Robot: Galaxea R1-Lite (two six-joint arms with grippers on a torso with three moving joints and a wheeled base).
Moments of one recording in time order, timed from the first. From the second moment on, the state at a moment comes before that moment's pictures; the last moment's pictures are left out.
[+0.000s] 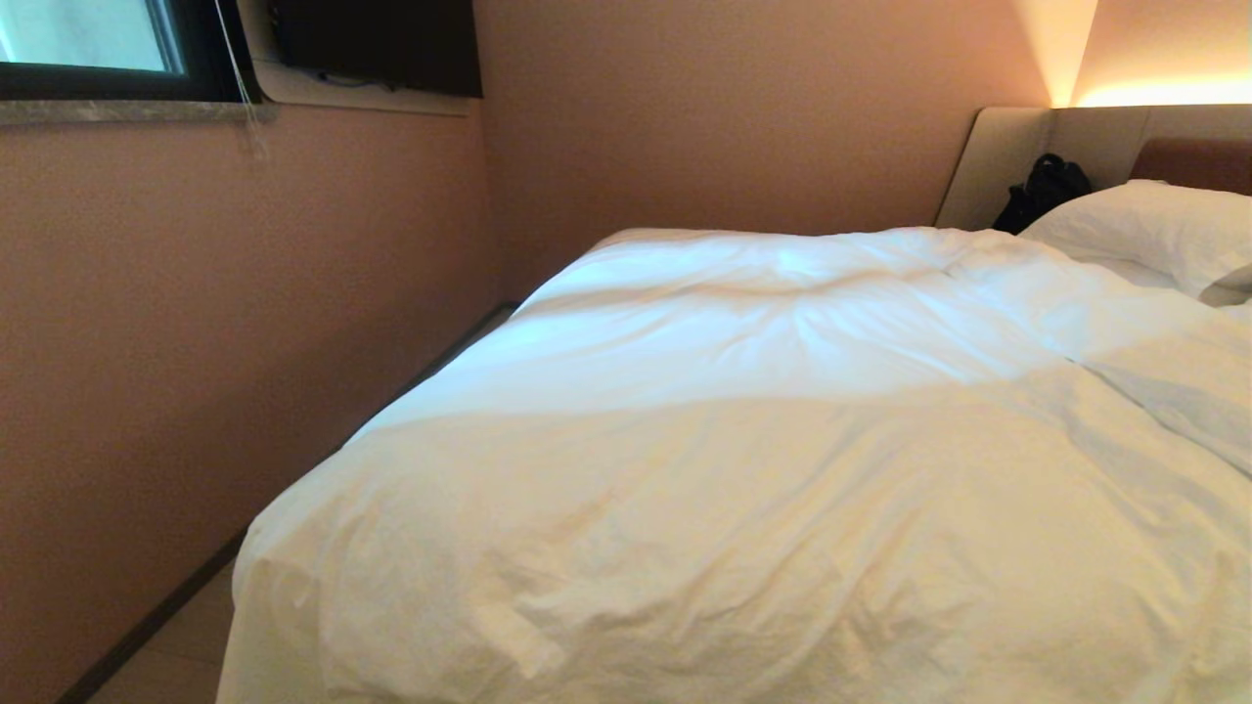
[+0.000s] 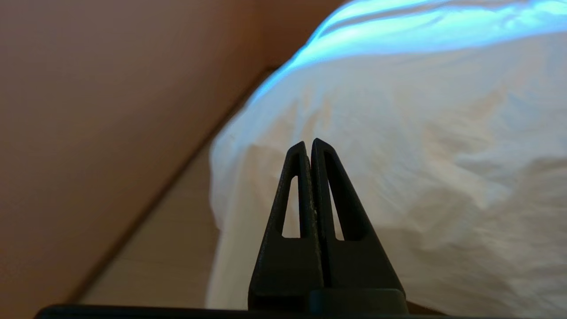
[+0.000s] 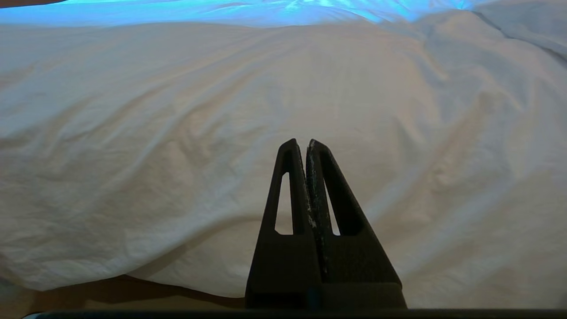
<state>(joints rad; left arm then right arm) 0.01 0.00 -0.02 -0.06 0.03 0.10 0.01 0.00 0.00 0.00 0.01 -0.01</state>
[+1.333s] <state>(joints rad) 0.01 0.00 -0.01 0.02 -0.01 0.03 0.01 0.00 0.00 0.00 0.01 -0.01</state>
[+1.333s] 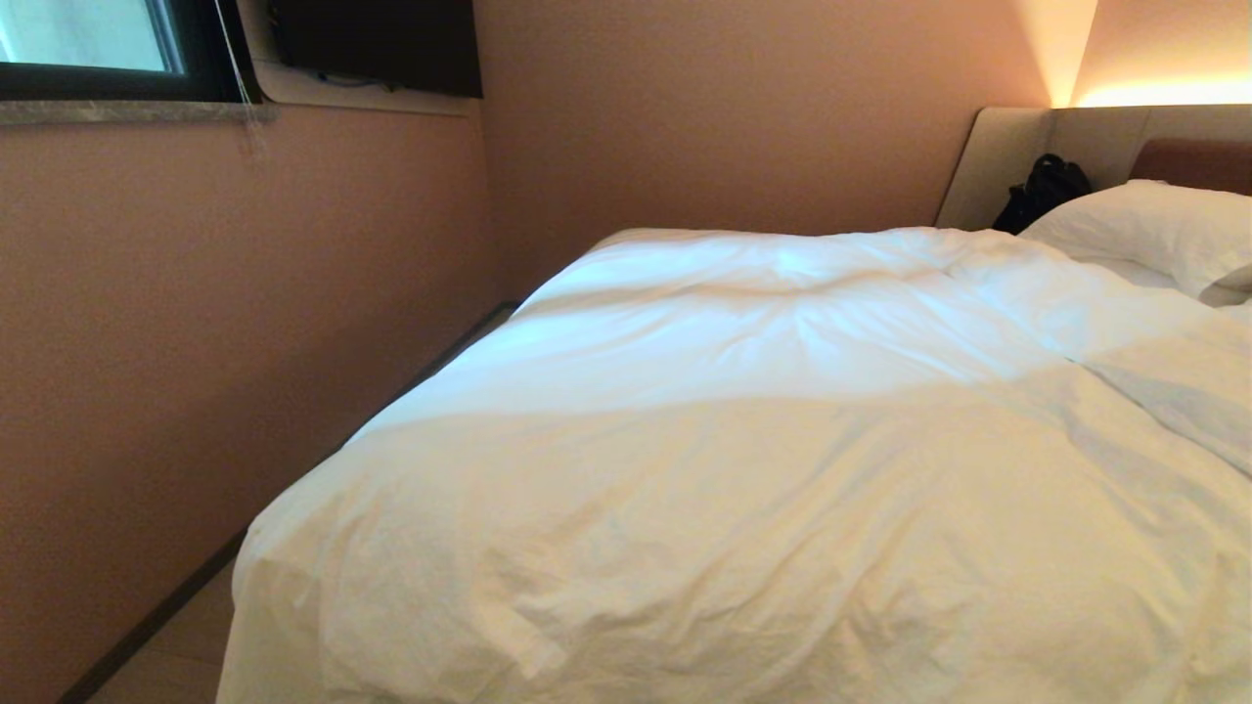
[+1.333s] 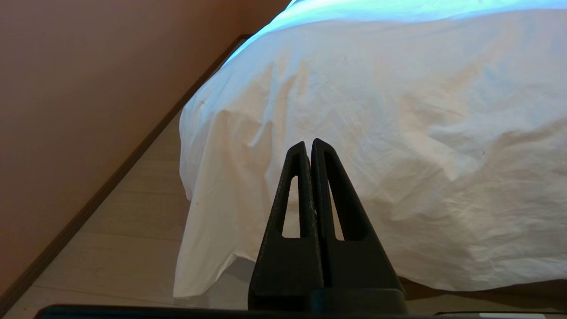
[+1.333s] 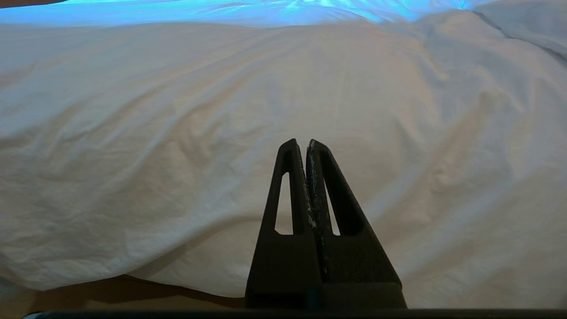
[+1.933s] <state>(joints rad) 0.01 0.00 0.00 0.01 -0.01 0.00 0.01 0.00 0.00 0.00 0.01 -0.01</state>
